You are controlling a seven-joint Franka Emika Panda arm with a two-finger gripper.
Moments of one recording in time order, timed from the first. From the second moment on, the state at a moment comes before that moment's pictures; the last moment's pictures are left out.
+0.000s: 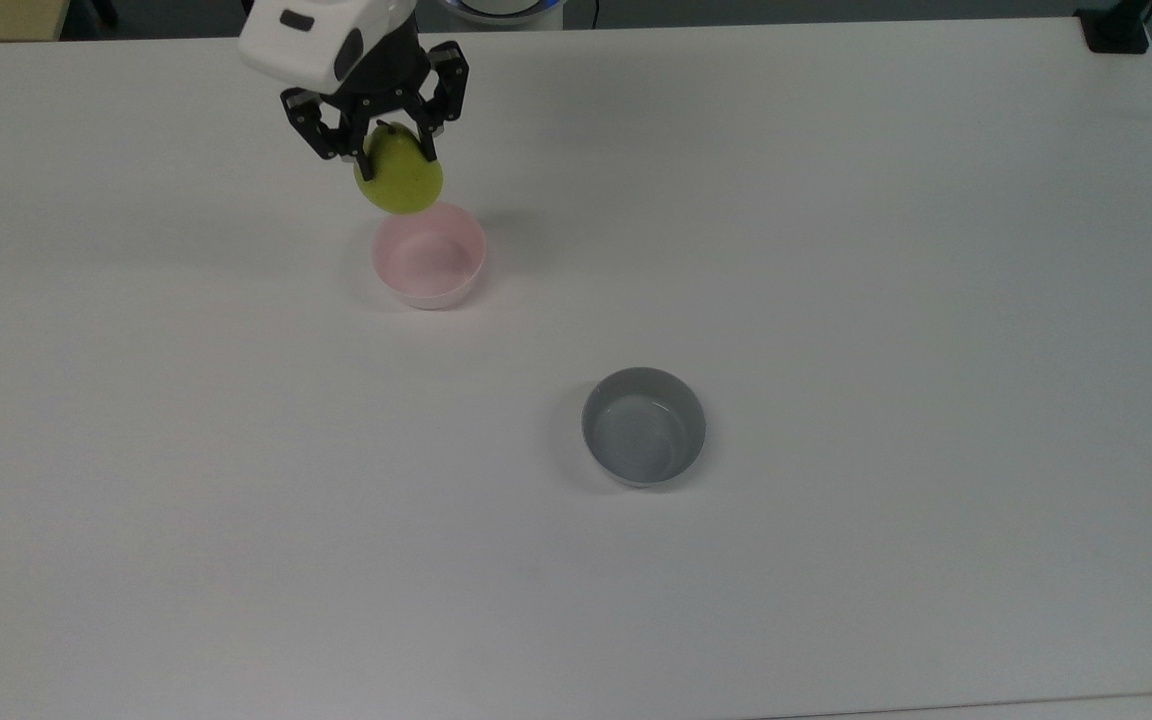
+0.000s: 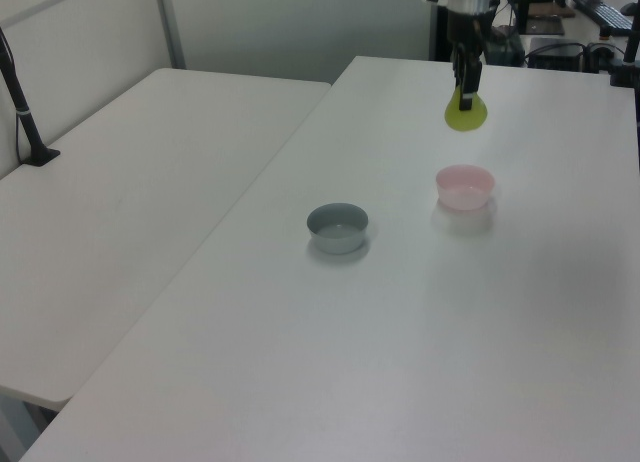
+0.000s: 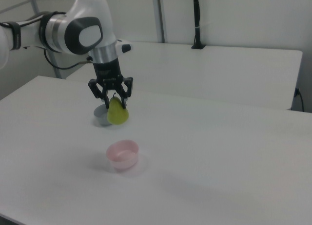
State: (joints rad) arm -0.07 0.08 0.01 -1.74 -0.01 1.84 -0.47
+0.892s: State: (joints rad) arm -0.13 0.16 -0.06 -1.50 -0.01 1.78 -0.44
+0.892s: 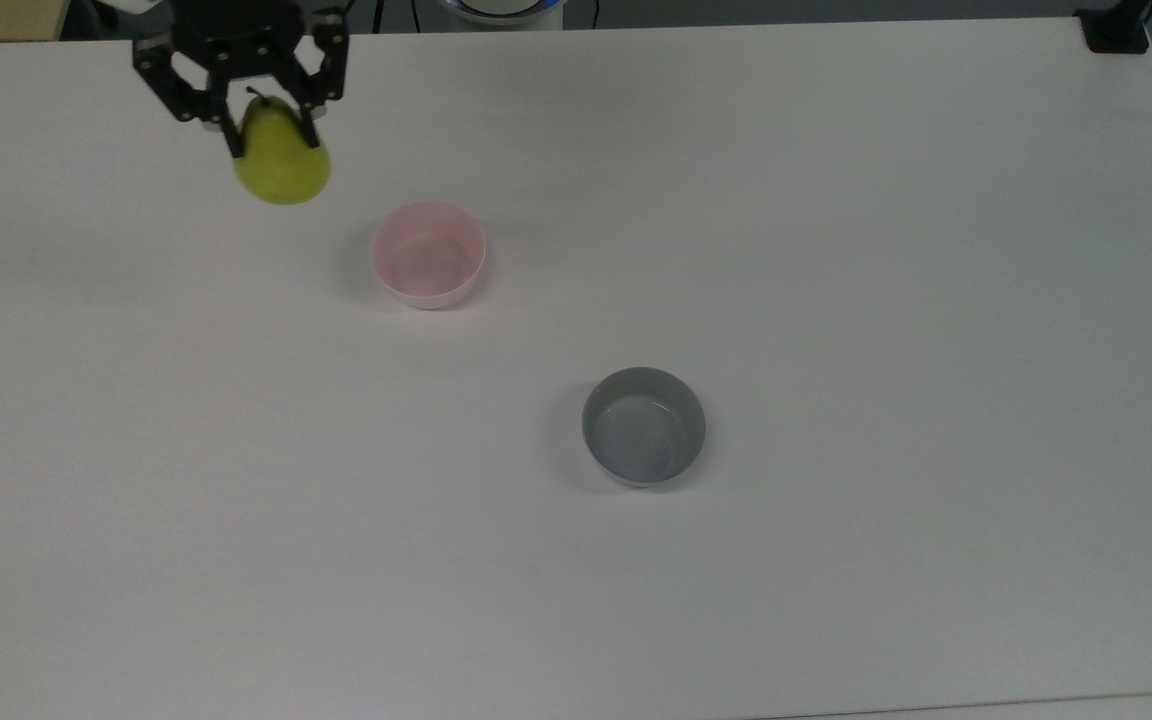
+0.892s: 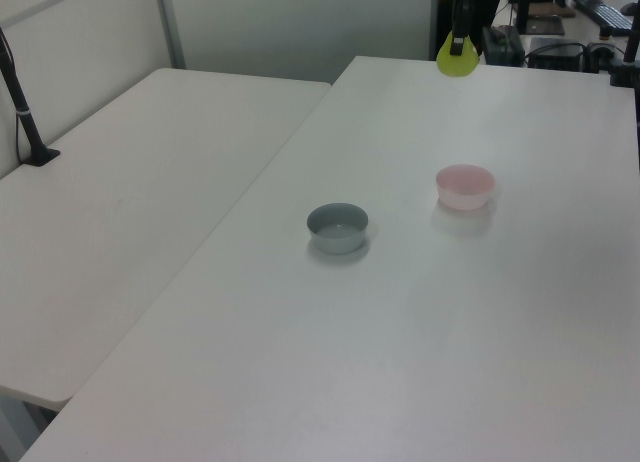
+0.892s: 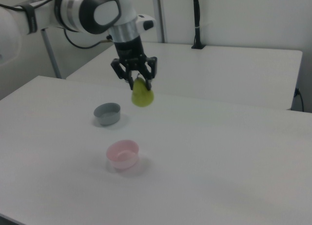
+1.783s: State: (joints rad) arm -0.14 0.41 -0.26 -1.46 0.06 2.03 -0.28
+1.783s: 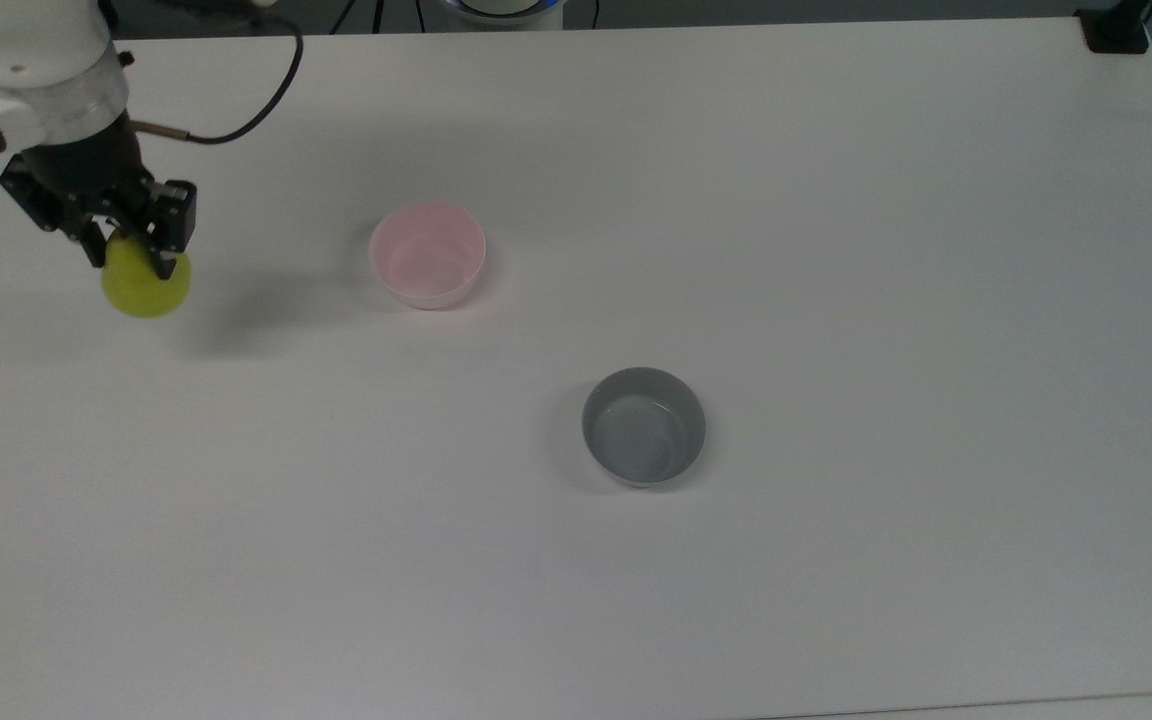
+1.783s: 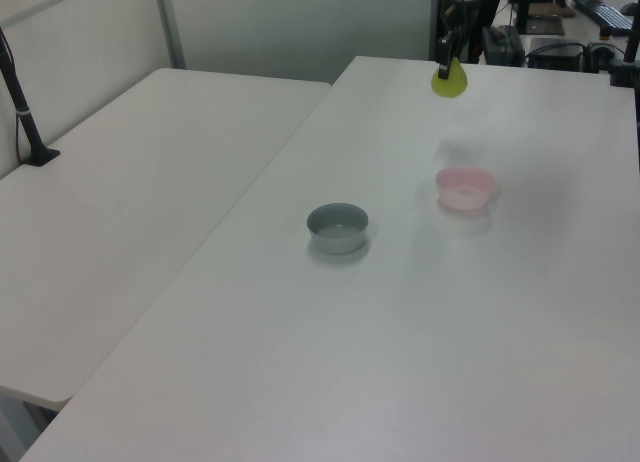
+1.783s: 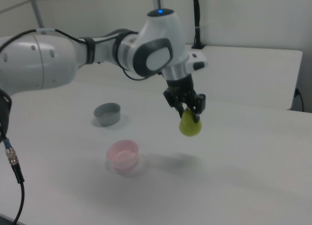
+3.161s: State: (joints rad) arm -0.23 0.59 -0.26 -1.43 0.17 2.08 -0.54
